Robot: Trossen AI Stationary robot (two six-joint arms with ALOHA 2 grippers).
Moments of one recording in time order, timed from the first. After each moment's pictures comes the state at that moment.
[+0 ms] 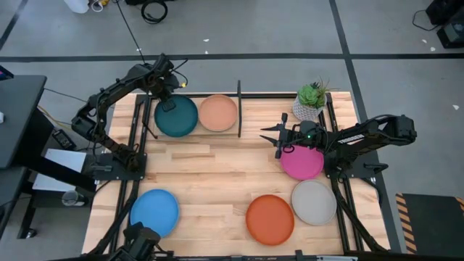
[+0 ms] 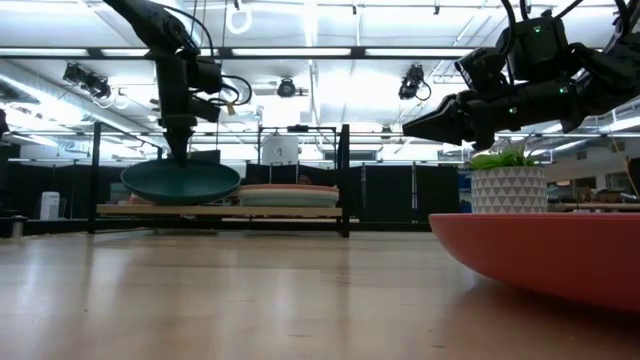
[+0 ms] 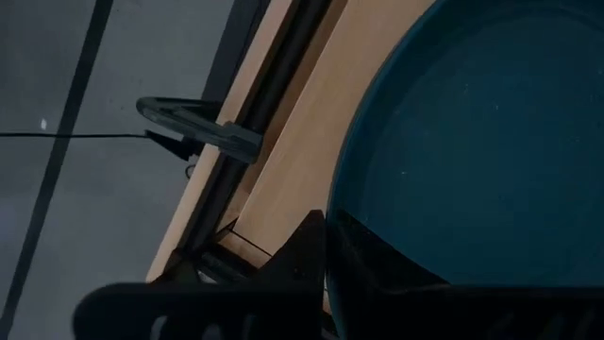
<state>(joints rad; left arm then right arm) 1.02 1.53 1.24 -0.95 -0.14 0.55 -0.26 1.26 0.23 0.93 0.00 -0.43</state>
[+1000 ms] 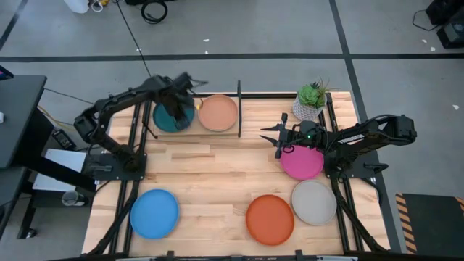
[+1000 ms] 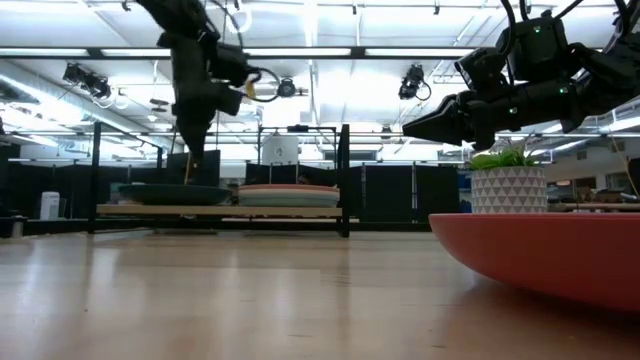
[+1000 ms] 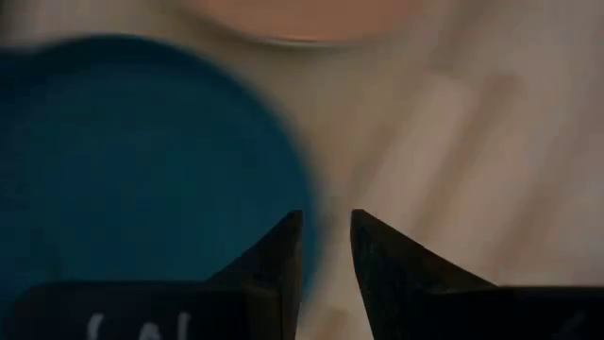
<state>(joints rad) 0.69 1.53 1.24 -1.11 0.11 0.24 -0.26 1.26 0.23 0.93 0.00 -0.43</state>
